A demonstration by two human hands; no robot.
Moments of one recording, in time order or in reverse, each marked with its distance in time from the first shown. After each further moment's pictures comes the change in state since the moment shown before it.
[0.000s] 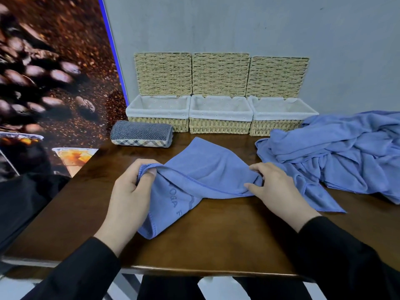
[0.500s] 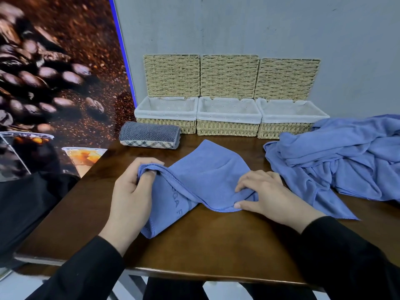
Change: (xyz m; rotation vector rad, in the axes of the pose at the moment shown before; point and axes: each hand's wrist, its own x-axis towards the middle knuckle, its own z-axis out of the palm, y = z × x) left_hand 0.003 0.001 -0.006 -0.062 0.093 0.070; right_hand 0.005 -0.014 0.004 -0.050 -0.185 -0.418
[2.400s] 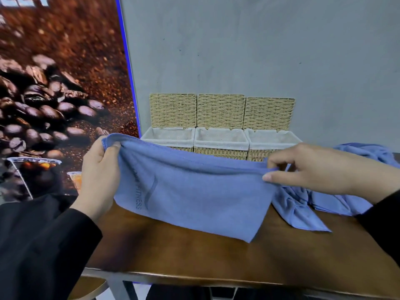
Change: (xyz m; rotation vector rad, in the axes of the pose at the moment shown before) left_hand 0.063 0.039 -0.058 -0.133 0.199 0.000; right_hand -0.048 -0.087 -0.201 -0.174 -0.124 0.034
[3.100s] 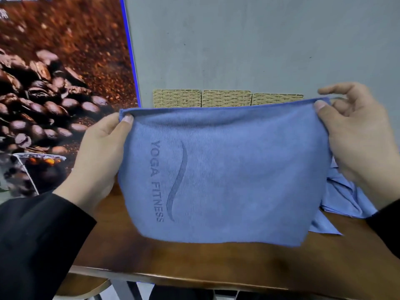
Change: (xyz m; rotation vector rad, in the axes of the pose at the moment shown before) left_hand 0.004 0.050 0.008 -0.077 -0.201 0.045; right_hand 0.025 0.020 0.002 0.847 1.013 0.103
